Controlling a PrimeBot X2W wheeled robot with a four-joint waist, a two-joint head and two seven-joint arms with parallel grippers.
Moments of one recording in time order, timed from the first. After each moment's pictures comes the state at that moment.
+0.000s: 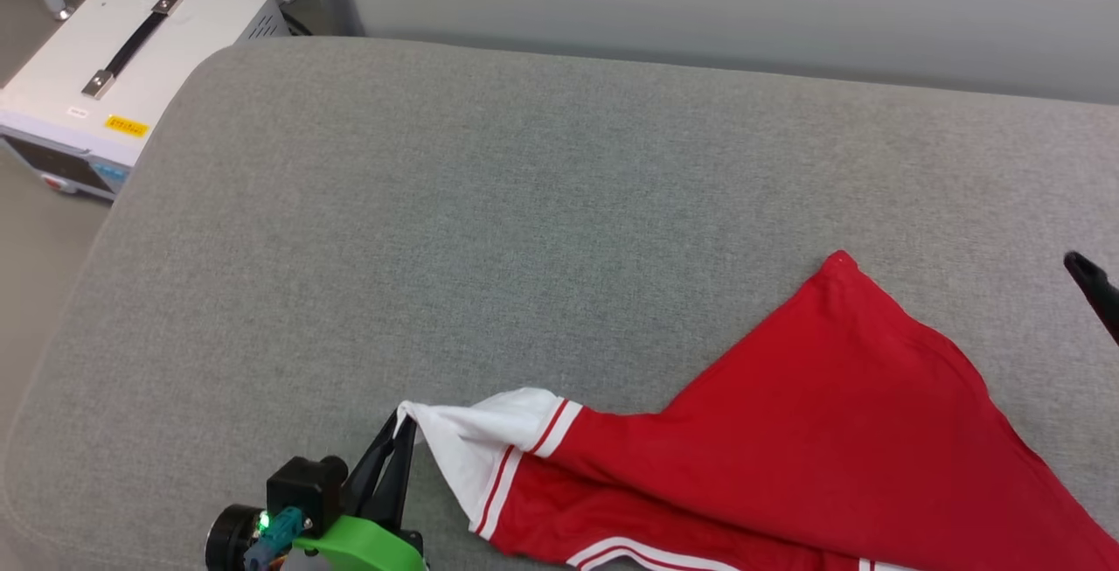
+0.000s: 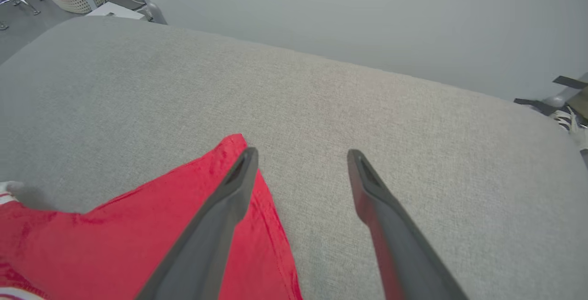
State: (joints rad) left arm 0.02 0.19 -0.23 0.25 -0.29 -0.09 -0.25; right arm -0.10 -0.65 -0.07 -0.17 0.71 0.13 0.54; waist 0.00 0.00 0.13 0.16
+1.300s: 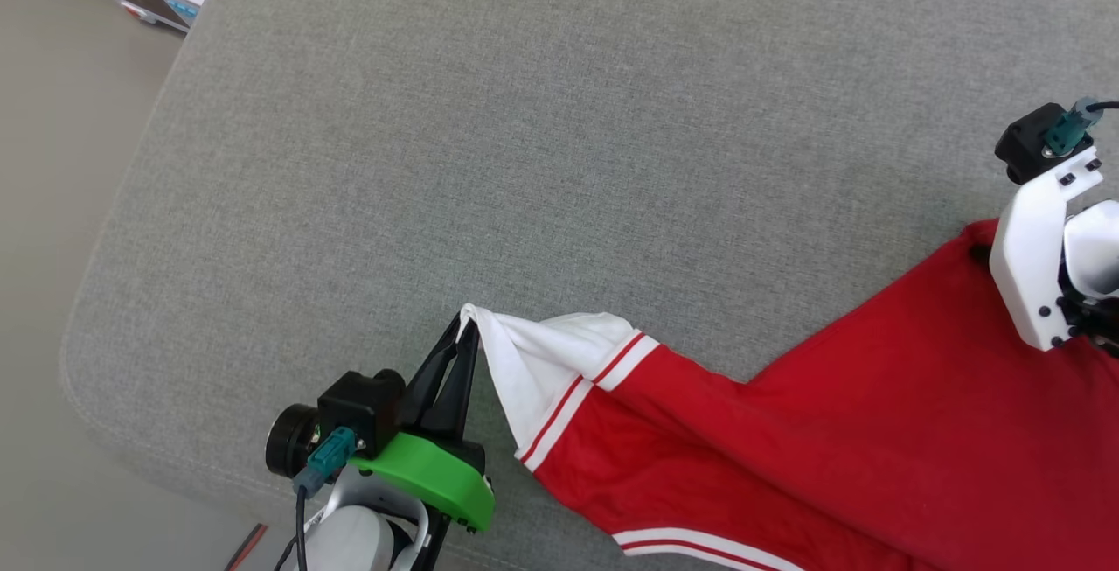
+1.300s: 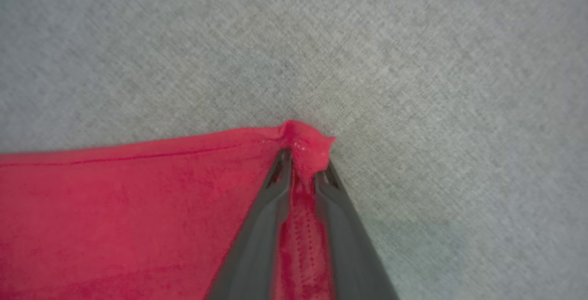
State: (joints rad) left arm -0.14 0.10 -0.26 0.22 -0.25 -0.12 -0.26; right arm -0.73 -0.75 0.73 0.33 0.73 0.13 0.77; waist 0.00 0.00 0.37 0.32
